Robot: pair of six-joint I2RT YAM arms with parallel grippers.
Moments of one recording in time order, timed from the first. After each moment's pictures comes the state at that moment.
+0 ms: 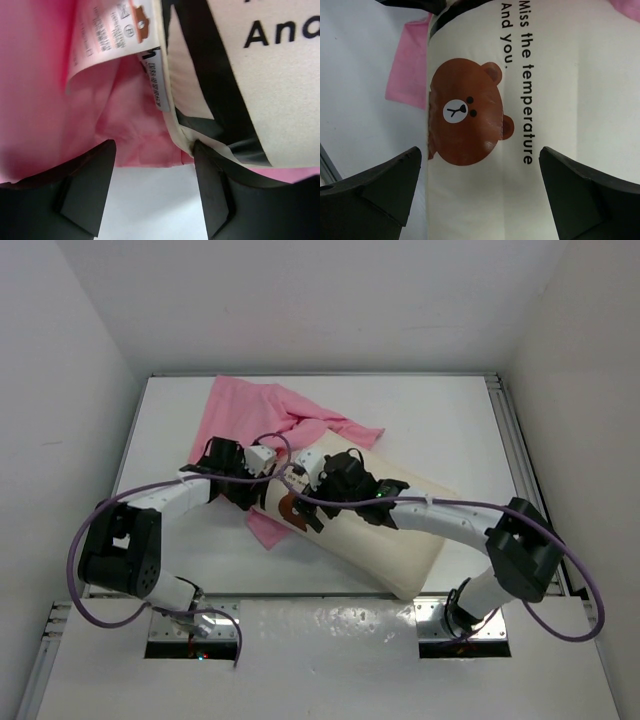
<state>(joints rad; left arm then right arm) -0.22 1.47 0.79 -0.31 0.15 0.52 0.88 1.53 0.92 -0.06 -0.06 -0.09</state>
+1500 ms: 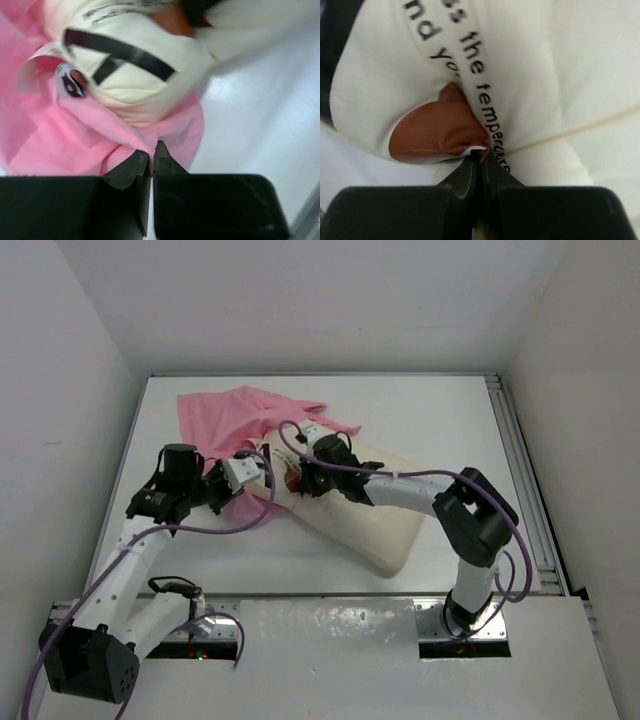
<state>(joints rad) -0.15 0.93 0.77 -0.59 0.52 0.83 0.79 1.83 1.08 0.08 -0.06 0.23</state>
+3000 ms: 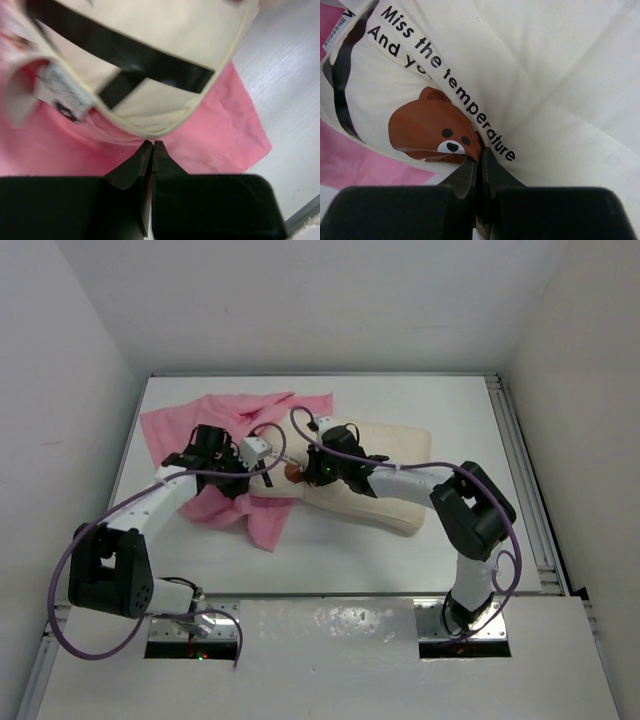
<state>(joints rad) -0.18 1.35 0.87 -0.54 0.34 0.61 0.71 1.87 1.10 0.13 -0.08 0.32</state>
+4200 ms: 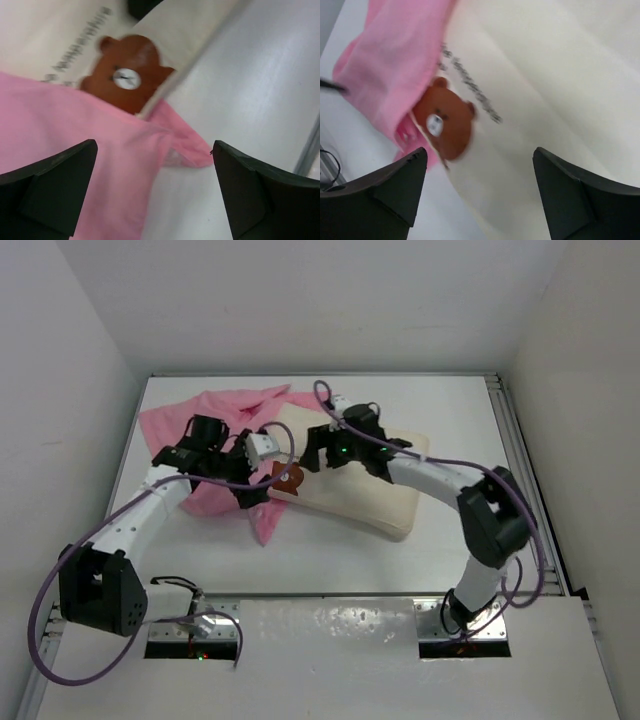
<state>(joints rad) -0.24 1.27 0.98 -0.70 0.63 0.83 0.63 1.81 1.20 0.04 -0.24 0.35</state>
